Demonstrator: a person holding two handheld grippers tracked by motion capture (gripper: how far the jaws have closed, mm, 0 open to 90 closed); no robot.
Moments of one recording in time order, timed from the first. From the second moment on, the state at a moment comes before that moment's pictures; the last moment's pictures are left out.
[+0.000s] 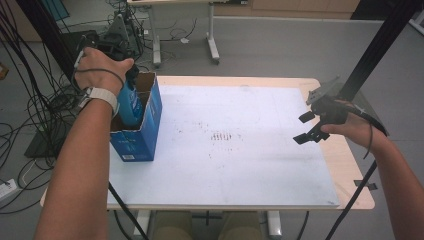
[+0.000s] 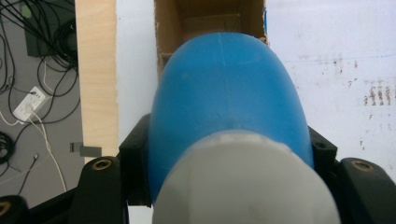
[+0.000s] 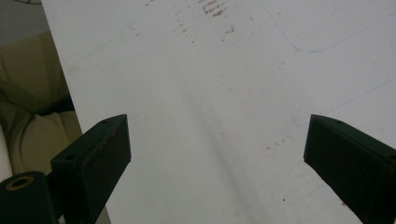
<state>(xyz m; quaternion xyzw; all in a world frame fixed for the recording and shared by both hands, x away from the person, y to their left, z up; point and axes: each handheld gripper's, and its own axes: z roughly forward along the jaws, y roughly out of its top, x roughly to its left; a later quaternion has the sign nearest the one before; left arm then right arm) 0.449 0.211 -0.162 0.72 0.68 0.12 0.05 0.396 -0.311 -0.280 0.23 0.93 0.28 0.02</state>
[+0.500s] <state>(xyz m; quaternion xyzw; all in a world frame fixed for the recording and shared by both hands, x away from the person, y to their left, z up) 0.451 0.216 -0.182 0.72 0.68 0.12 0.05 0.397 -0.309 -0.283 0.23 0.93 0.28 0.02</state>
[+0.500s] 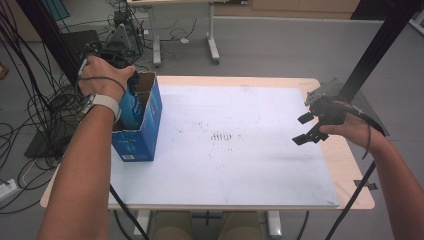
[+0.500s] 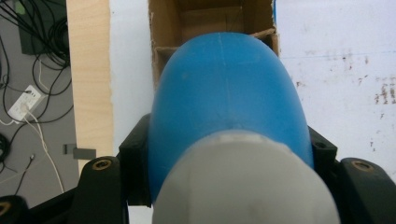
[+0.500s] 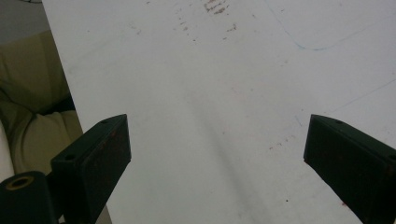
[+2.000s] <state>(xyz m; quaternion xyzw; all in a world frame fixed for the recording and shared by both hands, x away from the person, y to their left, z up) 0.454 0.217 -0.245 0.73 0.67 0.11 0.04 0.394 -0.316 -0.291 0.25 0.93 0.28 0.01</state>
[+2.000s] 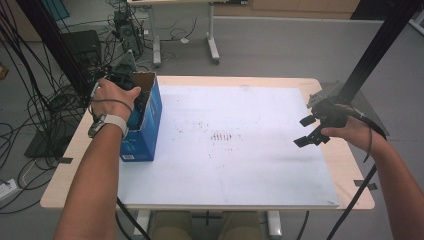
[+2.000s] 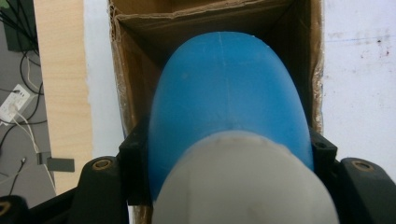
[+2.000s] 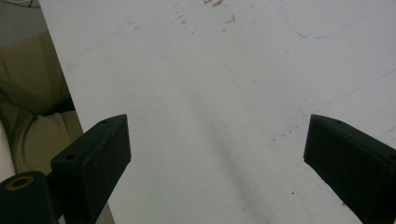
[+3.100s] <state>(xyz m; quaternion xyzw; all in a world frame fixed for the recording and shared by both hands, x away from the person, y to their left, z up) 0.455 0.217 -0.271 0.73 0.67 0.10 0.03 0.394 -0.318 -0.295 0.25 0.93 0.28 0.01</state>
